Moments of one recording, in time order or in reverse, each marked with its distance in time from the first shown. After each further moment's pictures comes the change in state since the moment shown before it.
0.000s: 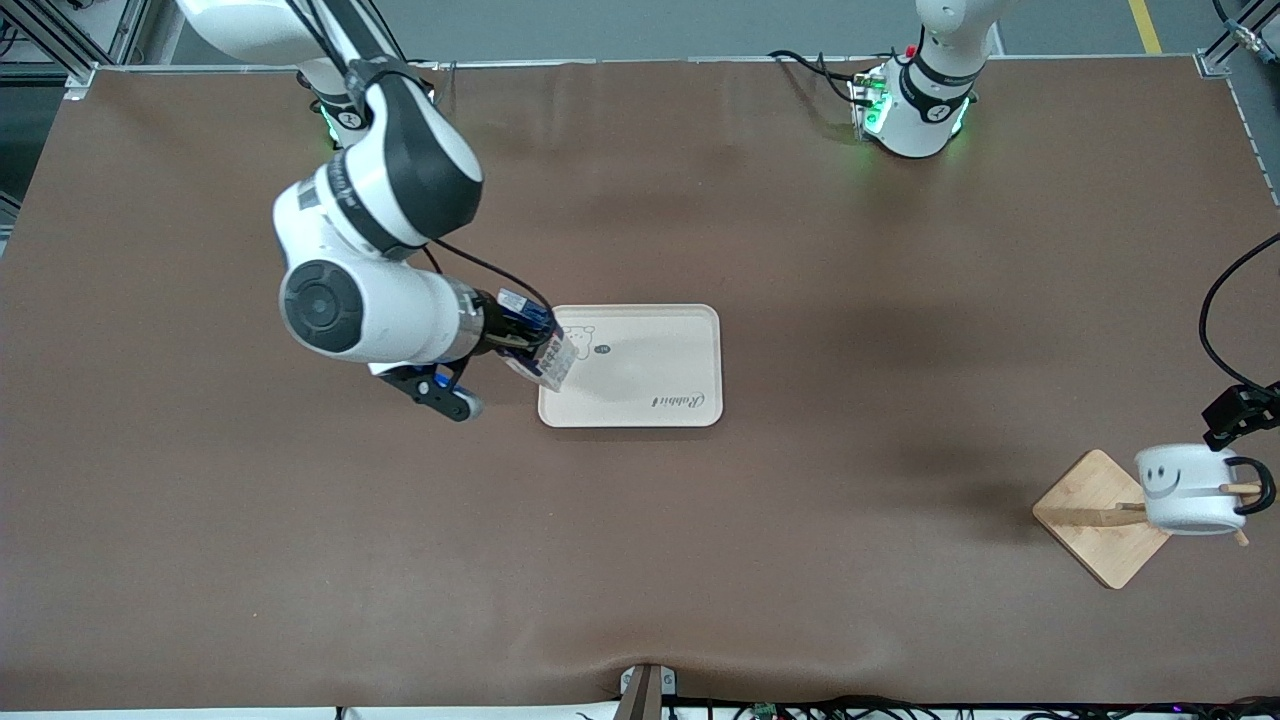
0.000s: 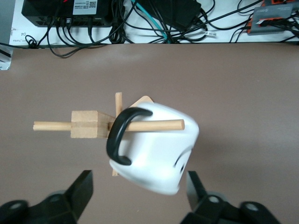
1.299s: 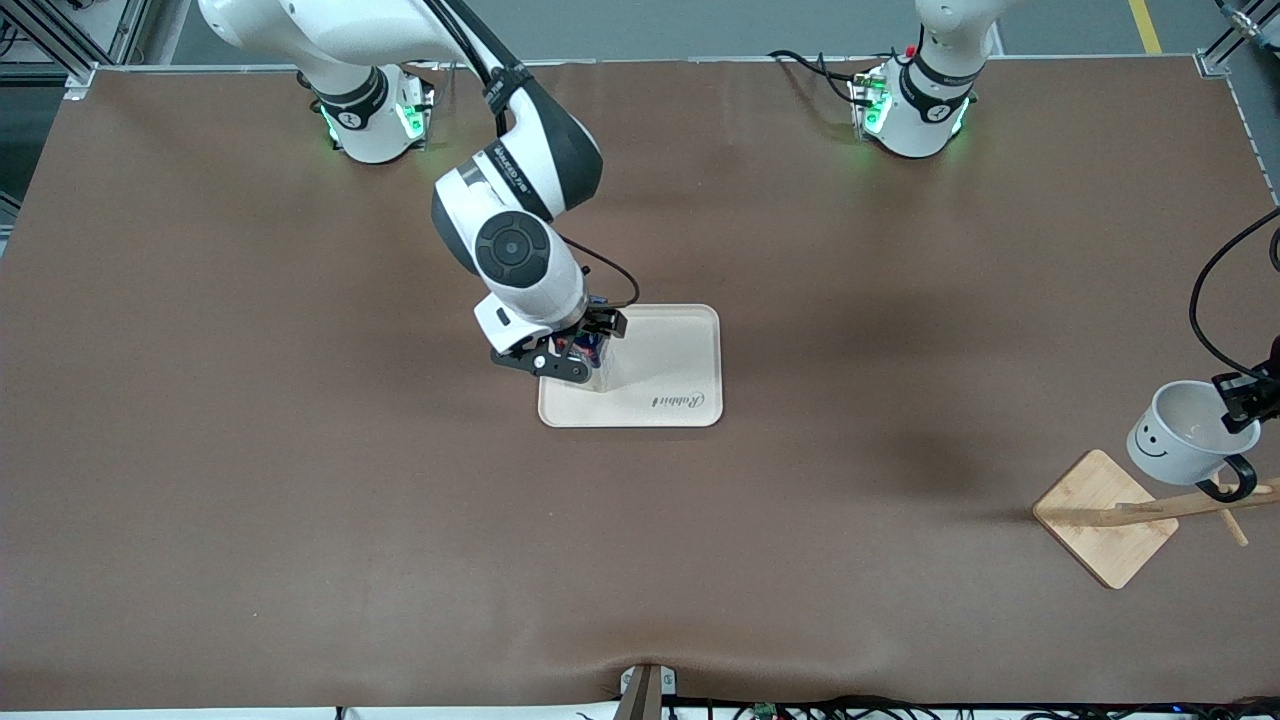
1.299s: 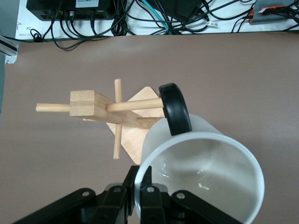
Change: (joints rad) left arm -0.019 -0.063 0.023 -0.055 0.010 -0.018 -0.009; right arm 0.242 0.012 0.028 -0.268 -0.195 0.396 -0.024
